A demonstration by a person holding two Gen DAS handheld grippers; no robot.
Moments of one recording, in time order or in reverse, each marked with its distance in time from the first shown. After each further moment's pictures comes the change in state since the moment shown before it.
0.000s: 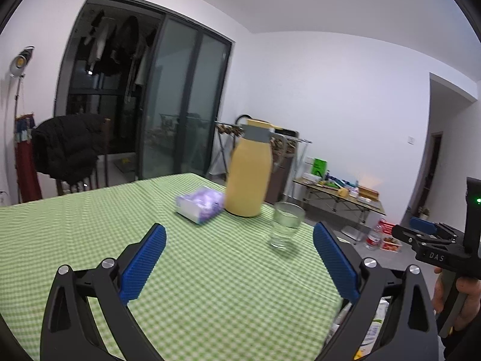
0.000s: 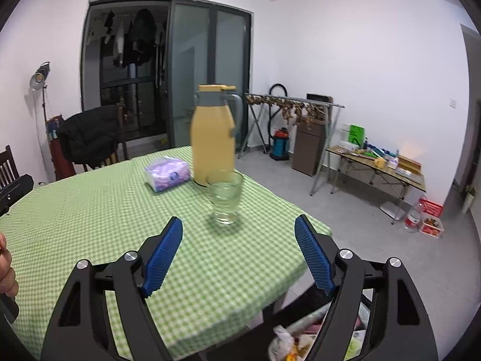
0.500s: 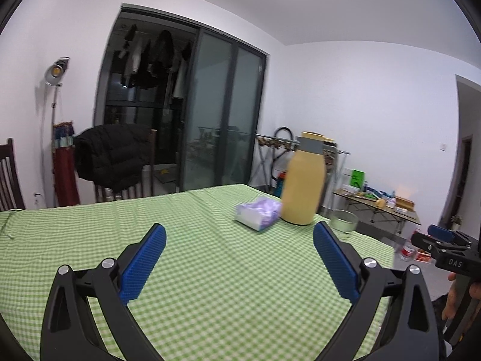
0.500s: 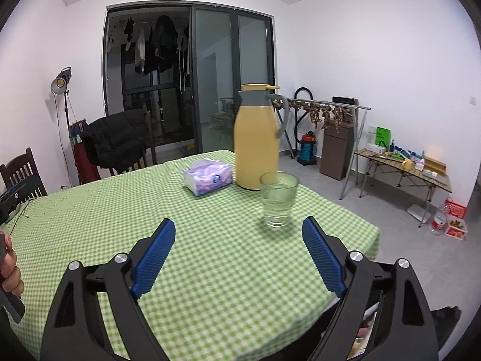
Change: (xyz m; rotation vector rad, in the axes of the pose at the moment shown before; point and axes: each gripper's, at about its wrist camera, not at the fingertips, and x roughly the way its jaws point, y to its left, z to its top) left arm -0.034 0.071 -0.010 -0.003 -0.072 0.195; right arm 0.017 0.065 -0.009 0.016 -0.029 0.118
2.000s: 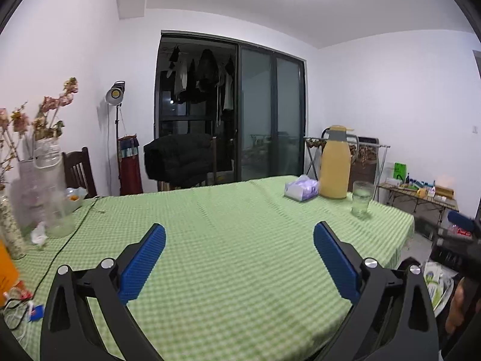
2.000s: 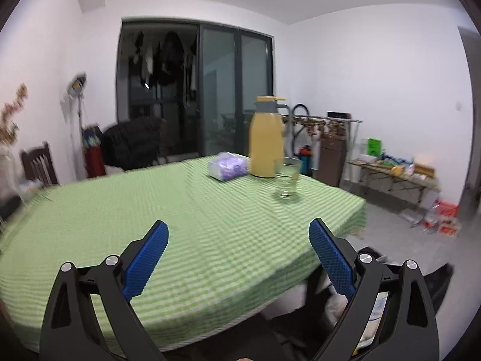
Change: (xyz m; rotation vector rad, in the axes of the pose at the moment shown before) left arm -0.230 -0.024 -0.079 0.047 -0.024 0.293; right arm -0.136 0.061 -0.091 0.005 -0.100 -0.002
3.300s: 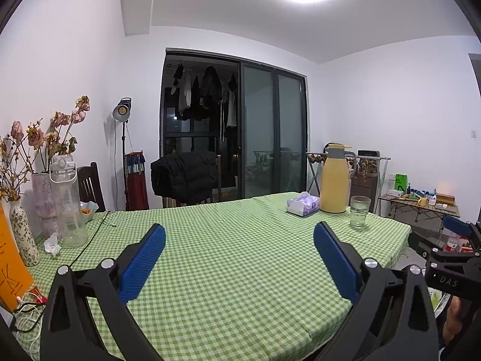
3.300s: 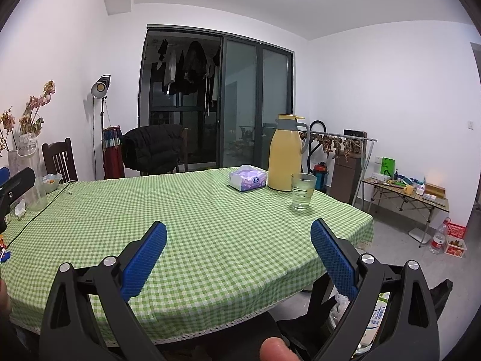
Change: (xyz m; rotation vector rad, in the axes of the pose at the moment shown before) left arm -0.039 0.005 0.016 0.018 -0.096 -0.002; right arm -0.038 0.018 -0.003 -0.088 -0.056 0.055
